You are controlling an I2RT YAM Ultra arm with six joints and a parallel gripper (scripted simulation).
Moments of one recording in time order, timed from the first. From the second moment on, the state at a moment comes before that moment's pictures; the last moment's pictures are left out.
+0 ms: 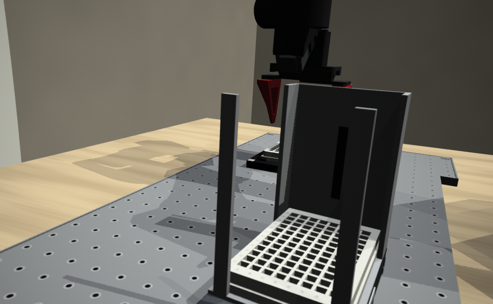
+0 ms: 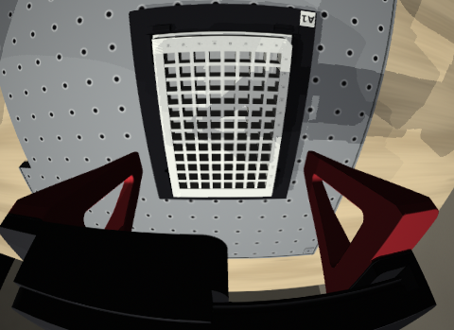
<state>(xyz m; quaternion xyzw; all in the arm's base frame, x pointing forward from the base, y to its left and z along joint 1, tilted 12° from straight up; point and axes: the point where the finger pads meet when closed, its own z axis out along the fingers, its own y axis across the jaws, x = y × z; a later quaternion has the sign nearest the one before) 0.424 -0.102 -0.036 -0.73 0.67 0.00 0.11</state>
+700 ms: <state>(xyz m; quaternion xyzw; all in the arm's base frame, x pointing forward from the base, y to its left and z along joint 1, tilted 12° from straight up) 0.429 -0.097 -0.067 -0.74 0.67 0.00 0.11</state>
